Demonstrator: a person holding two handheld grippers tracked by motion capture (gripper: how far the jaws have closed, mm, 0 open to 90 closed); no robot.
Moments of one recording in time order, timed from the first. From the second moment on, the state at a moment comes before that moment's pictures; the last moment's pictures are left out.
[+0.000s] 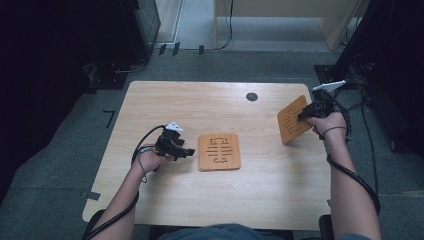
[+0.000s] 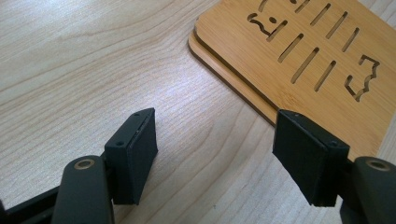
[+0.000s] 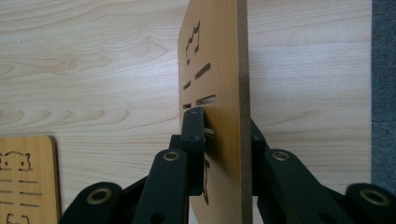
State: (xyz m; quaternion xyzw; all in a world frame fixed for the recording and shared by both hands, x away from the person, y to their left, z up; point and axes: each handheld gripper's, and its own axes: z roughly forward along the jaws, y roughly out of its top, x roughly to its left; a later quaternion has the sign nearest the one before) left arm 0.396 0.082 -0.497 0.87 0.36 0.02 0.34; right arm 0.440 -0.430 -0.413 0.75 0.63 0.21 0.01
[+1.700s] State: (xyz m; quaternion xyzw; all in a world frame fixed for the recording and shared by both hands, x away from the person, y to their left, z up) left arm 0.395 0.080 -0.498 0.87 0.35 0.02 0.33; right arm 0.441 -0.437 -0.440 0.75 0.63 0.21 0.00
